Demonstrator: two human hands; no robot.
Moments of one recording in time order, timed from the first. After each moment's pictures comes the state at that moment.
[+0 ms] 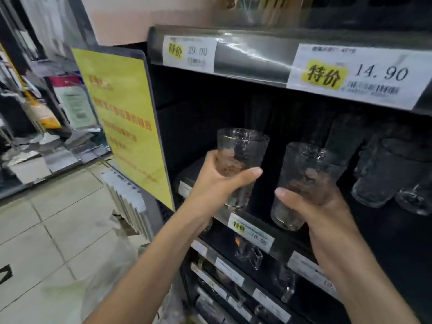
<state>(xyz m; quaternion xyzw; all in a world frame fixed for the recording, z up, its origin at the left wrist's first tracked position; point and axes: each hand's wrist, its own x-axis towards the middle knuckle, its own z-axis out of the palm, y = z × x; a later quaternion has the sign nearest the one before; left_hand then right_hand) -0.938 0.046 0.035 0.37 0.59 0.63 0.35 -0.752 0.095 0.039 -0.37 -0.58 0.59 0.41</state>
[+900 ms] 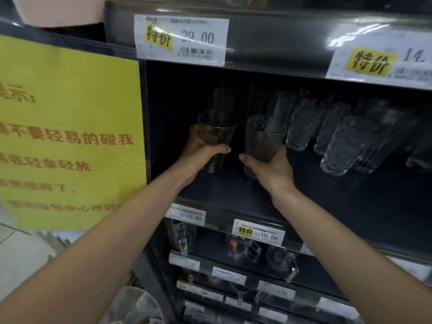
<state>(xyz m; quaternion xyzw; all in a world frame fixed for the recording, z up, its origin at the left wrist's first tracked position) -1.041 0.188 0.006 0.51 0.55 0.54 0.37 -0.855 0.167 0.014 -0.58 -0.56 0.37 0.47</state>
